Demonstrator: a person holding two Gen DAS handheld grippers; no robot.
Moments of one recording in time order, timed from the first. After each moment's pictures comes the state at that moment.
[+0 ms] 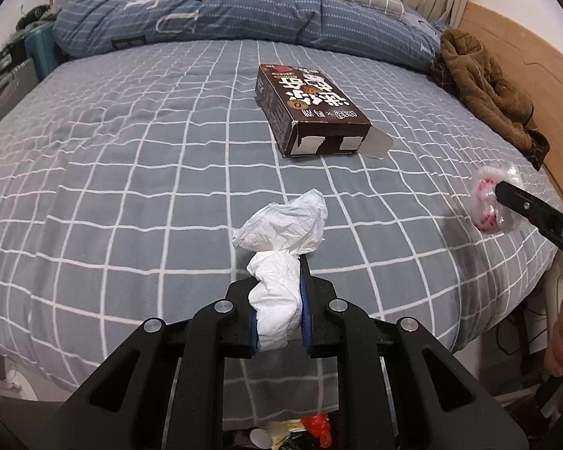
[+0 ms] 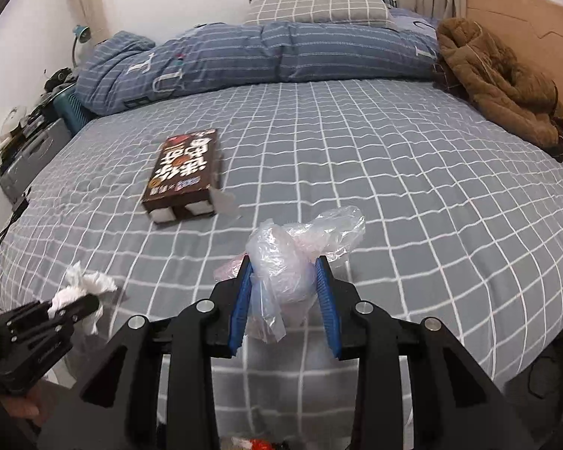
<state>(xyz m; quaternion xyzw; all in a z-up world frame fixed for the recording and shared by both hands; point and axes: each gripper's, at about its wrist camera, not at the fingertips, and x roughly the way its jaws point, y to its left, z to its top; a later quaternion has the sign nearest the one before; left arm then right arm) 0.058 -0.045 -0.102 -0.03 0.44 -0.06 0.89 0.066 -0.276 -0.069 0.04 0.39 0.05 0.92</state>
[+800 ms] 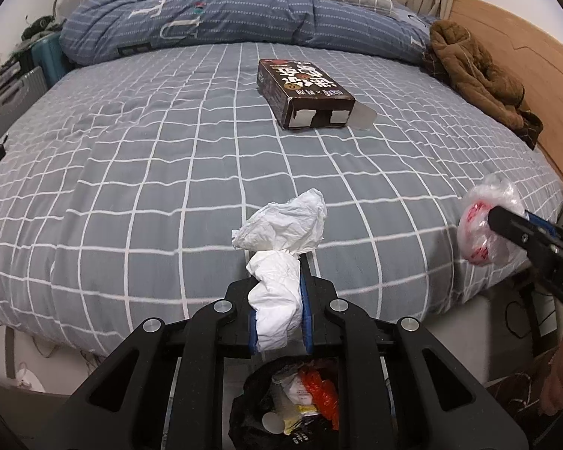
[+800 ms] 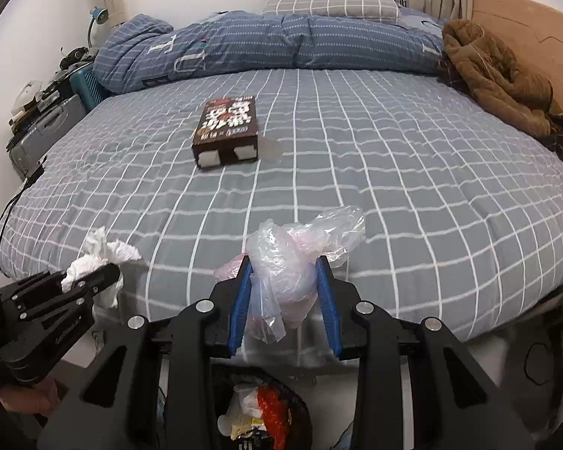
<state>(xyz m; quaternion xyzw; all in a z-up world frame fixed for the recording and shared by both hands) -0.006 -0.045 -0.101 0.00 0.44 -0.06 0.90 -0.015 -0.239 -0.078 0.02 0.40 0.06 0.91</state>
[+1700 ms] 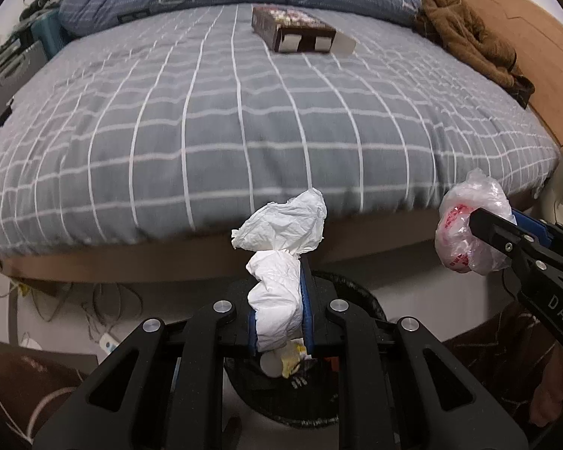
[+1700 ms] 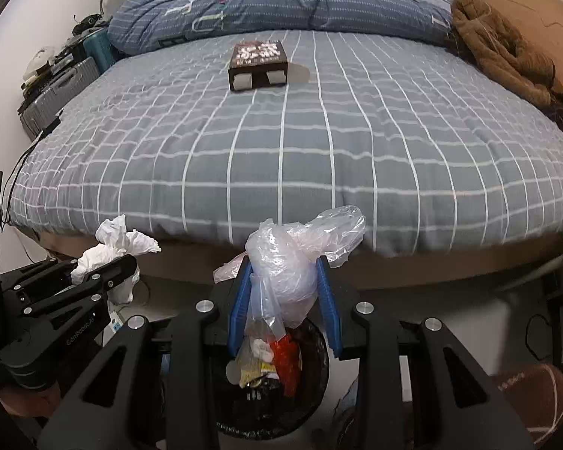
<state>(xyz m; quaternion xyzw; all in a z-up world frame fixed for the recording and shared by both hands) -0.093 -0.046 -0.133 0.00 0.50 -0.06 0.86 -0.101 -0.218 -0.110 0.01 0.46 0.07 0.89</state>
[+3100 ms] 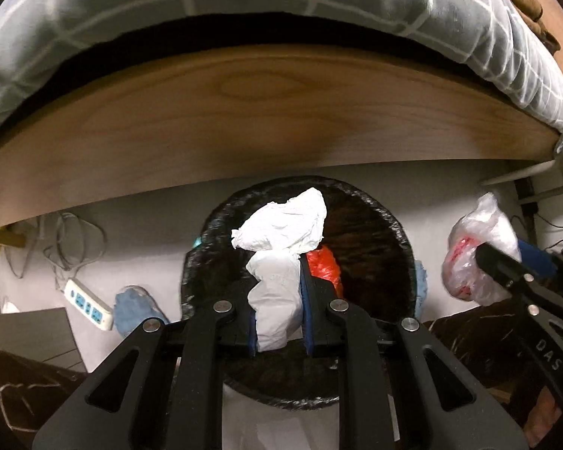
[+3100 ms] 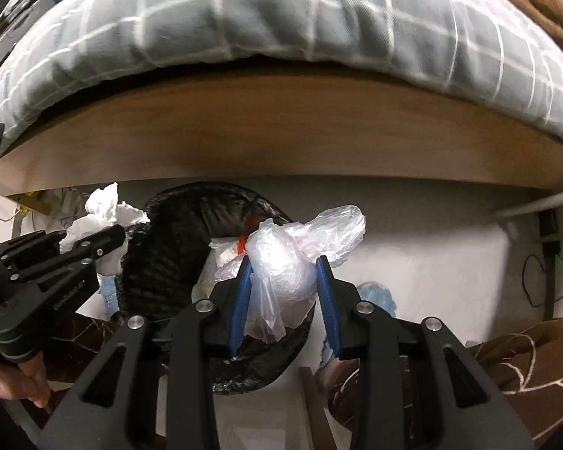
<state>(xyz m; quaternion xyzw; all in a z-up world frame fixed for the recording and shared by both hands) -0.083 -0.066 -0.276 -0.01 0.62 -0.08 0.78 -0.109 -0.232 -0.255 0.00 0.60 0.03 0.80</state>
